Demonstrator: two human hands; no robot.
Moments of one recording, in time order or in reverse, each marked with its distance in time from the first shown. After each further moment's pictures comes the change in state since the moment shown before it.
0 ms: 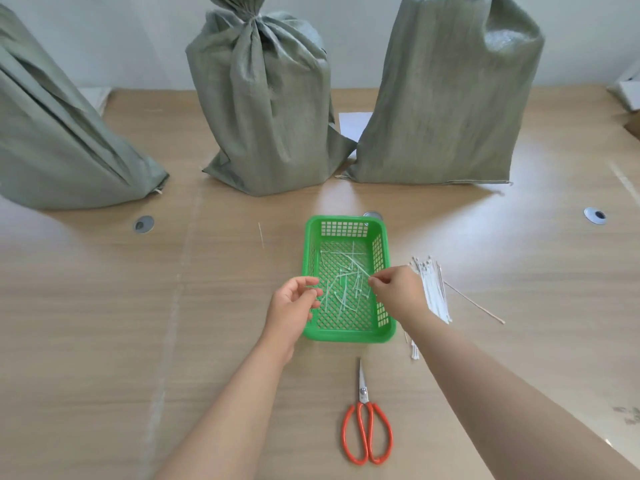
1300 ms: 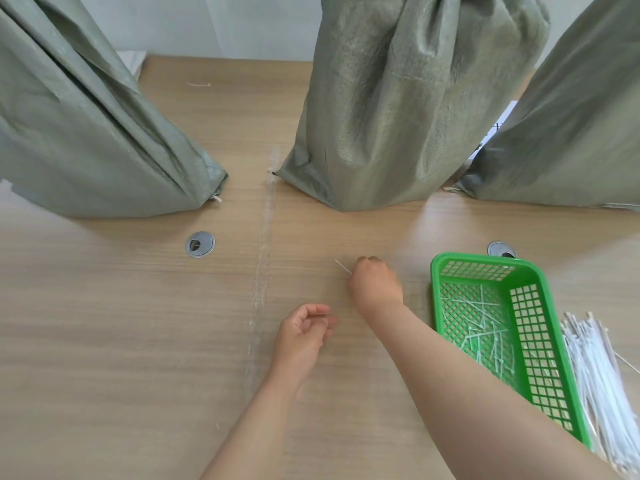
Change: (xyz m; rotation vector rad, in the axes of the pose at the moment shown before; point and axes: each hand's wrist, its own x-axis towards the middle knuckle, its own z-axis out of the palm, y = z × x) left_hand 0.155 -0.025 -0.177 0.020 0.027 -0.118; right_hand 0.135 -0.177 0.232 -0.524 -0.128 -0.065
